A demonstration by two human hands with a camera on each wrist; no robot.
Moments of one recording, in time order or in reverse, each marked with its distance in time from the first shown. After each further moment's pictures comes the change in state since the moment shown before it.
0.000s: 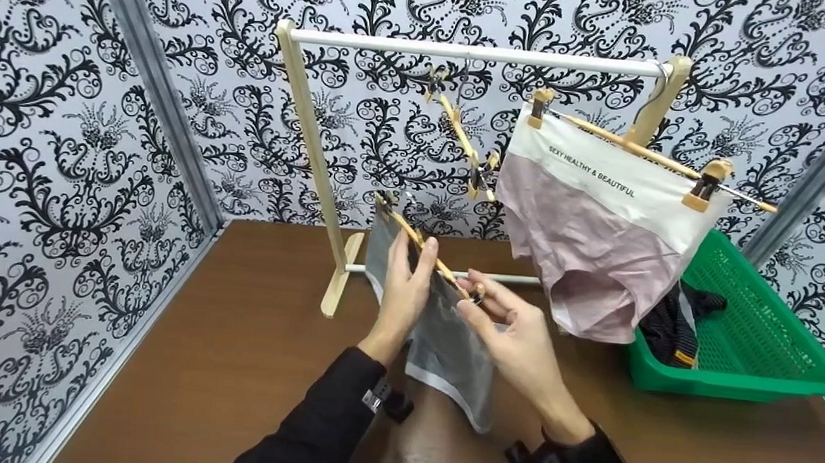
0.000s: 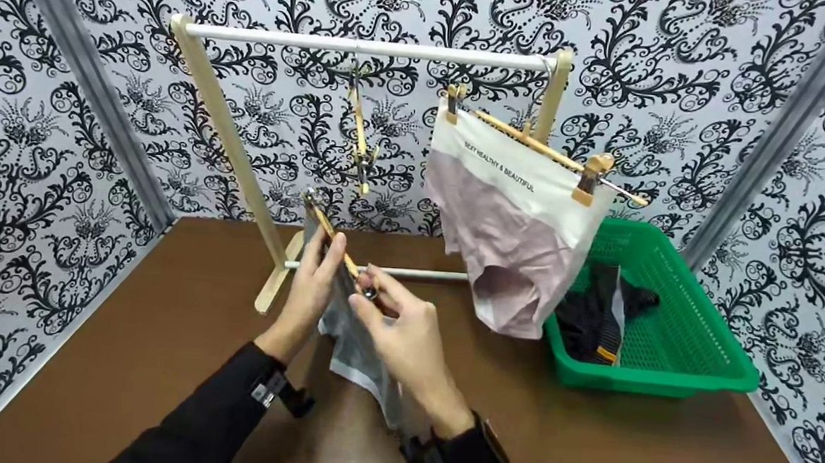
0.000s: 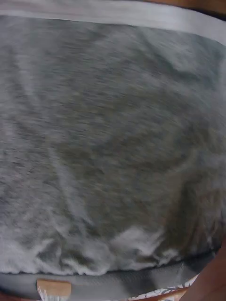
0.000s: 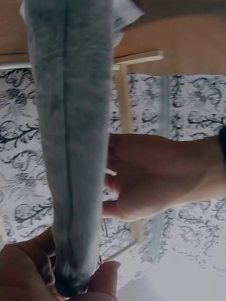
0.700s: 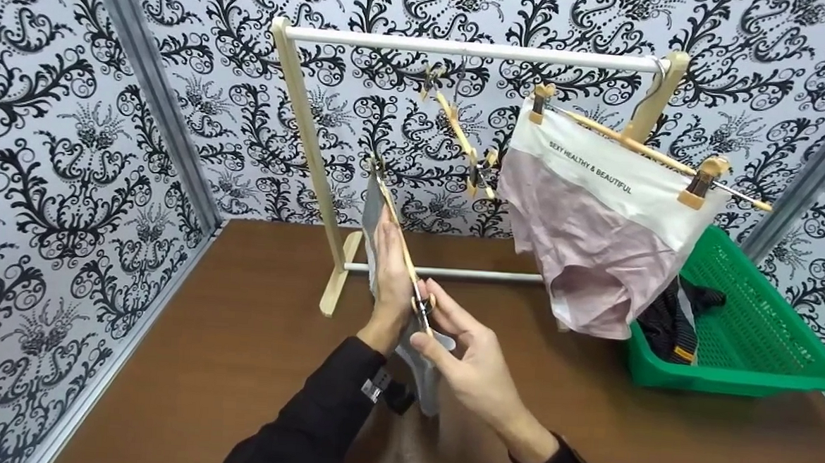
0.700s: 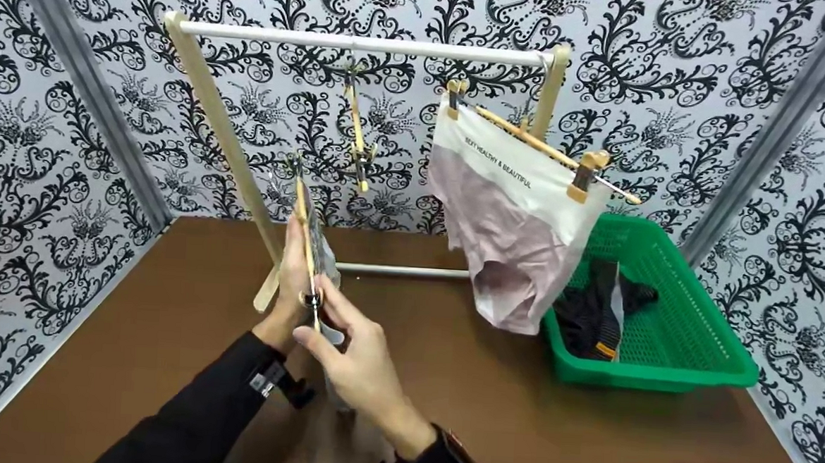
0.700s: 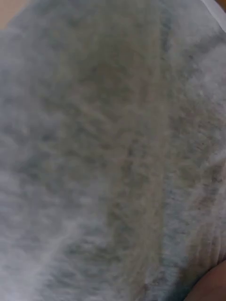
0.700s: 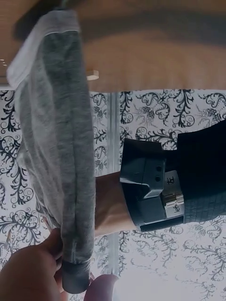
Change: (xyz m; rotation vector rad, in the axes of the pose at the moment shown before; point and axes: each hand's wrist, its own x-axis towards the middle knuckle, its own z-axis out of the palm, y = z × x) left_hand 0.008 0.013 -0.002 -0.283 0.093 0.104; right_hand -0.019 -0.003 0.045 0.211 -0.179 -0.057
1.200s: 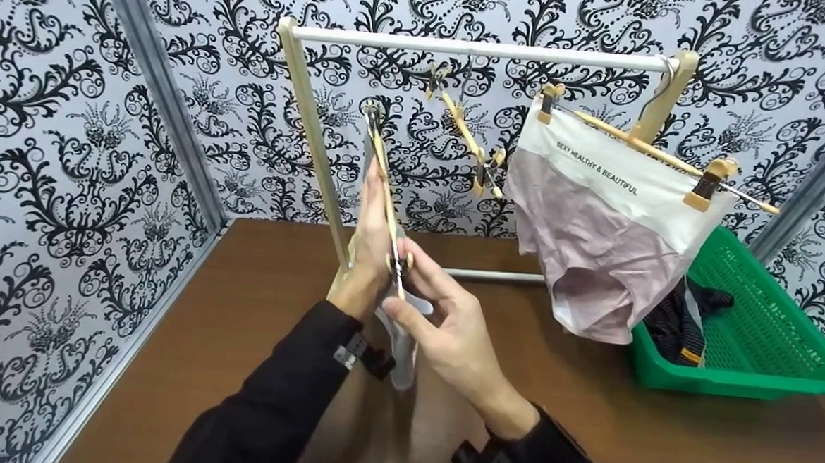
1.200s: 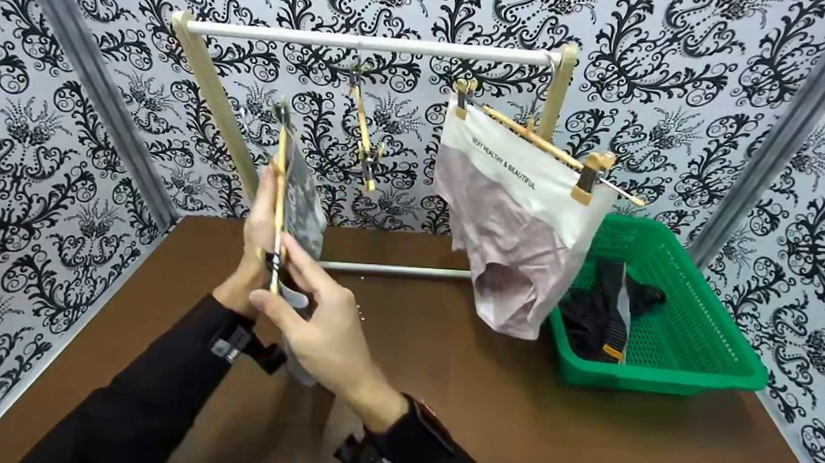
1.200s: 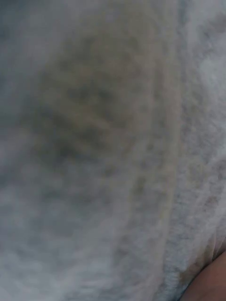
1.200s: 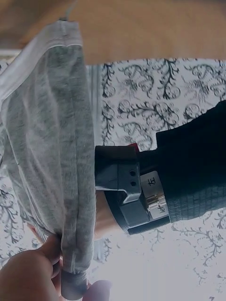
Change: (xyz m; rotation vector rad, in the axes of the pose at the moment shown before) left_hand 0.036 0.063 -0.012 -0.075 -0.115 -0.003; right_hand 0.038 -0.037 0.031 0.022 0.005 -0.144
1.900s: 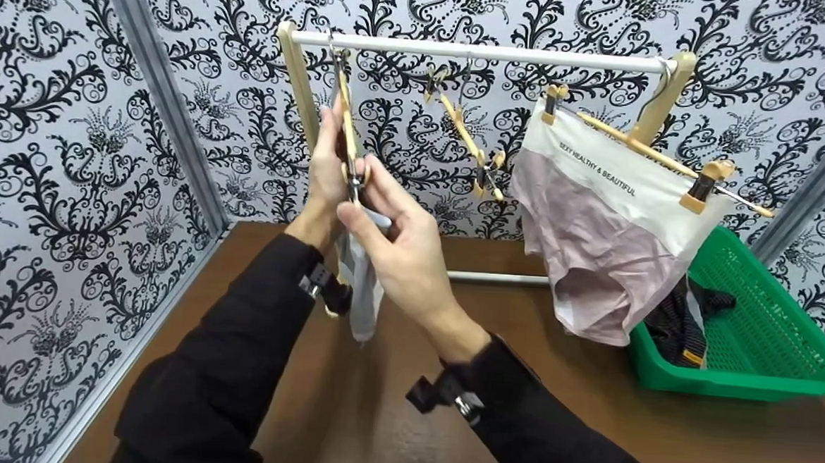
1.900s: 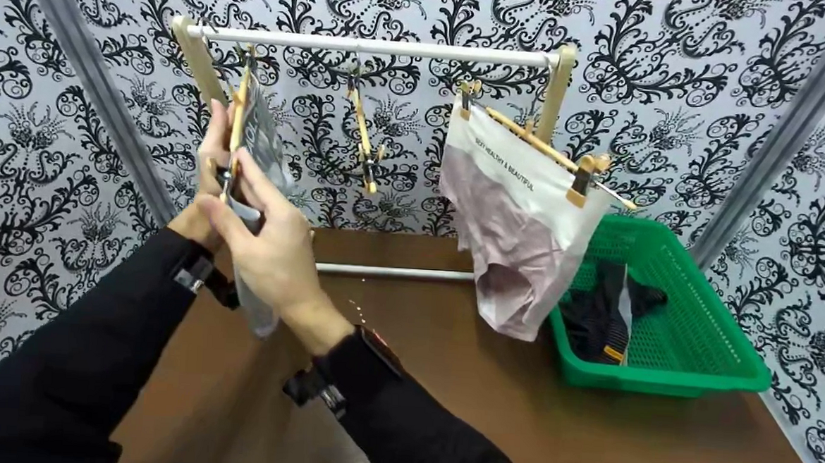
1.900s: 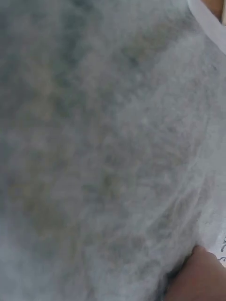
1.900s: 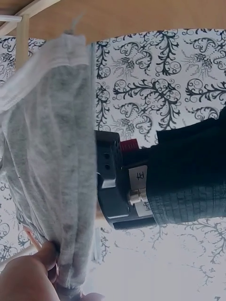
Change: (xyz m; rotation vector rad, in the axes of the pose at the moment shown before) left_hand 0.072 0.043 -0.032 -0.196 -0.082 -0.029; right_hand 0.083 -0.019 0.035 0.152 0.020 -0.078
